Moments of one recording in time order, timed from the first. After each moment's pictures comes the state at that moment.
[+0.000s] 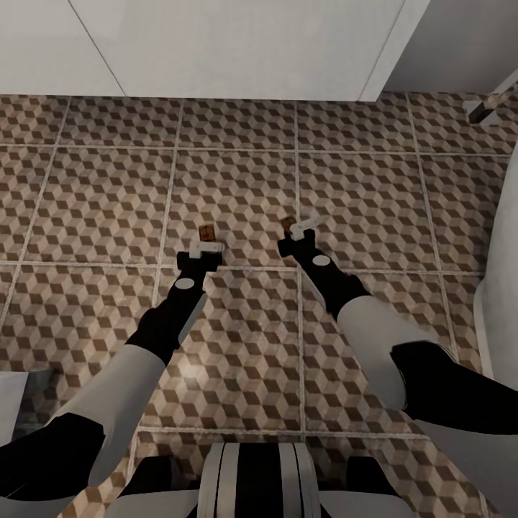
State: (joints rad) left arm -1.05 -0.08 -0.26 -0.84 0.03 0.16 0.30; right arm -1.34 0.17 0.08 -0.34 0.23 -0.11 0.05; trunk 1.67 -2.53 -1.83
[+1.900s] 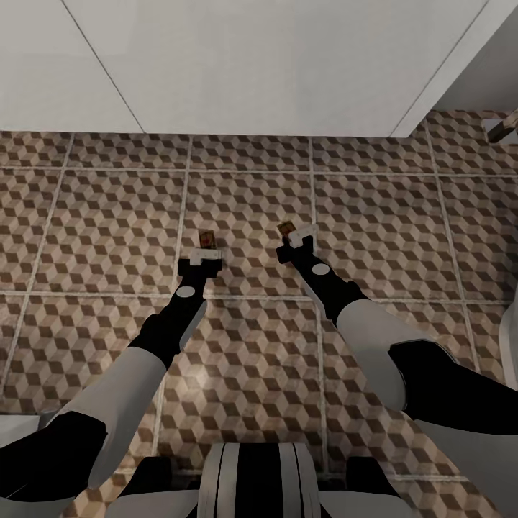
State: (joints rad) left arm -1.04 -0.08 -0.26 -0.75 0.03 0.06 0.30; right arm -1.34 0.17 0.08 -0.26 0.24 -0.21 0.05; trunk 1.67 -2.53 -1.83
